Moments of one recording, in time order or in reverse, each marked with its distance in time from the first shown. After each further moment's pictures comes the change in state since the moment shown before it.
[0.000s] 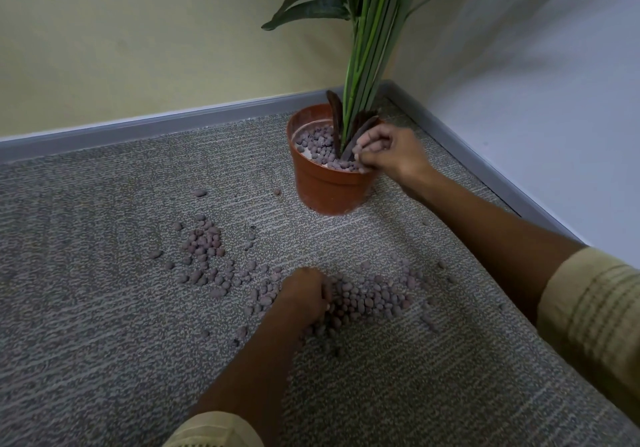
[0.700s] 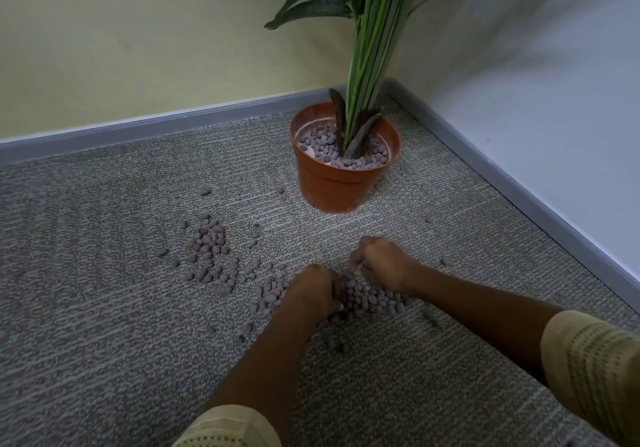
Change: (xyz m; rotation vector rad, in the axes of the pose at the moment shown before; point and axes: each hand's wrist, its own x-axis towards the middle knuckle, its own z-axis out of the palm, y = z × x) left_hand -0.002 0.007 0.002 0.075 -0.008 0.038; right_hand -0.086 0.103 0.036 -0.895 -0.512 -0.095
